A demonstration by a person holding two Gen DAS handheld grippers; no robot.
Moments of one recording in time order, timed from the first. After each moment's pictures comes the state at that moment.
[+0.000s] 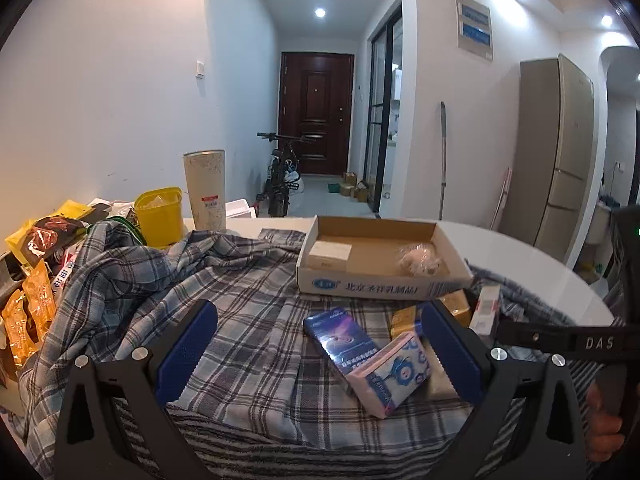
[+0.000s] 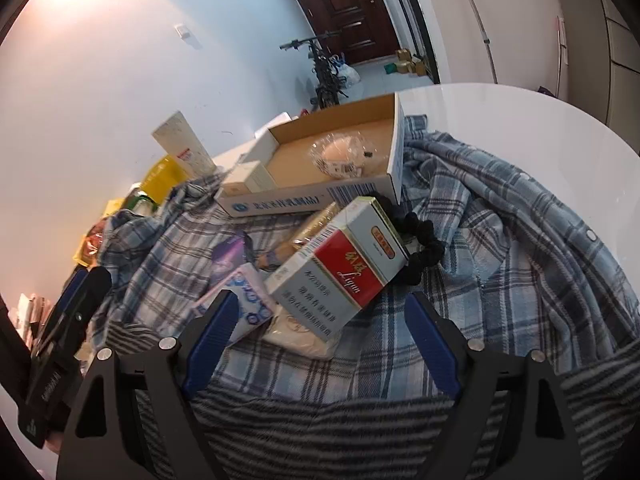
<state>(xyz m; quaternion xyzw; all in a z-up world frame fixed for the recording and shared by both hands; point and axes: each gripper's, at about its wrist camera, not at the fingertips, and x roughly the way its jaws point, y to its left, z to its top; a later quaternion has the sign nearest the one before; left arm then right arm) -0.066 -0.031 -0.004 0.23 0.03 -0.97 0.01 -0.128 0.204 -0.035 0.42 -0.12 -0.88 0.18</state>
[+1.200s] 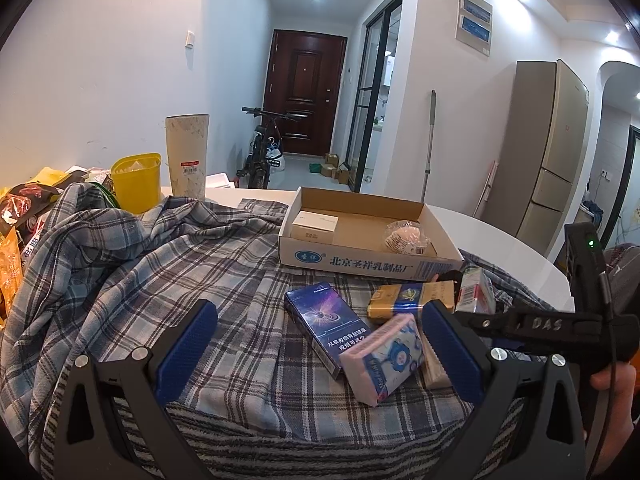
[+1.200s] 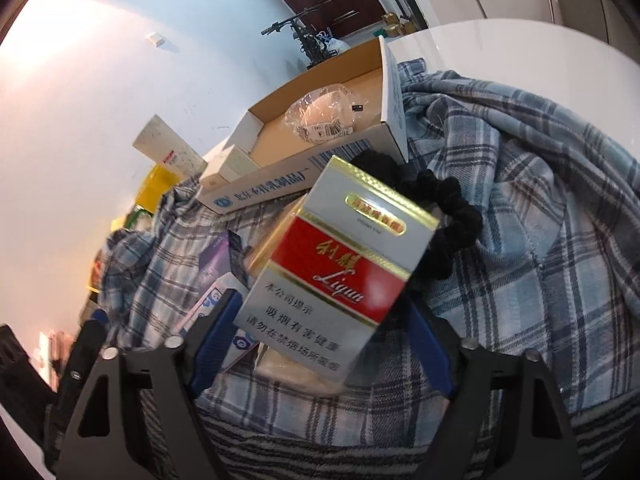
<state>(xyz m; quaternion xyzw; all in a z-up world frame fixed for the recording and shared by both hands) -0.077 -0.036 -0.026 0.26 0.06 -0.96 -0.02 -0.166 0.198 -0.083 0.46 -0.20 -0.84 0.19</state>
